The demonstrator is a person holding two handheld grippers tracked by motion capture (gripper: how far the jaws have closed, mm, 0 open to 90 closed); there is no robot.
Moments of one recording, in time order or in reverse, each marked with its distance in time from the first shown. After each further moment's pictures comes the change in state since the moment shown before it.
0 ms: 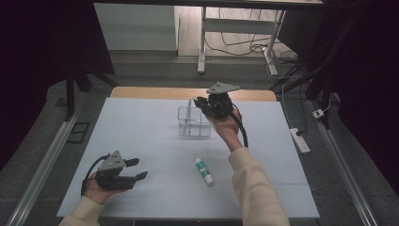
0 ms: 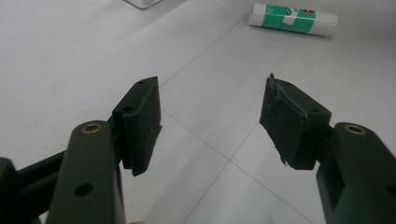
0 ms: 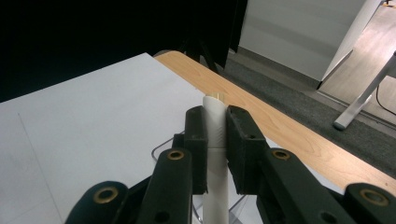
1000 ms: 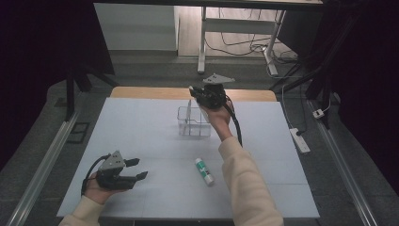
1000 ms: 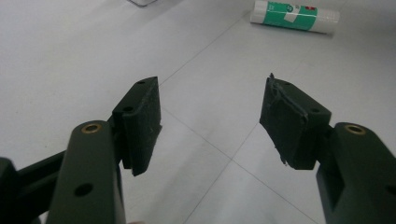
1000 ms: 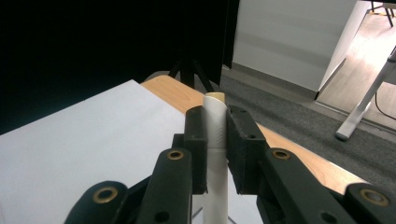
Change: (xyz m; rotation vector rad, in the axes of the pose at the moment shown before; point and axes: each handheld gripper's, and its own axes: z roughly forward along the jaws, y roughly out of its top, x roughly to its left) left arm 0.002 -0.001 0.002 0.007 -0.003 0.001; right arm -0.018 0.009 0.038 -0.083 -0.018 0.069
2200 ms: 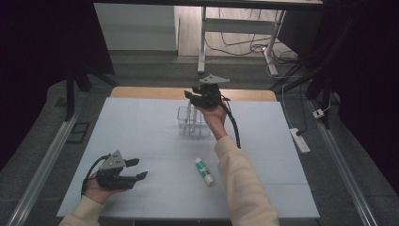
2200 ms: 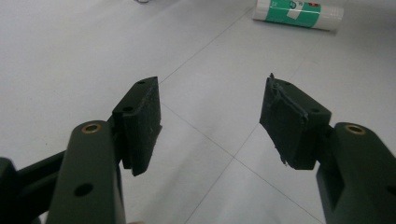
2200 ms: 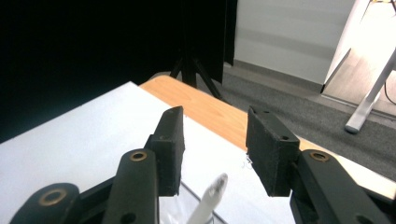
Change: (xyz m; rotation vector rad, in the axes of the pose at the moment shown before) left arm 0.001 -0.001 0.001 0.008 0.003 -0.003; right arm -0.003 -0.009 0.019 0.016 0.000 0.048
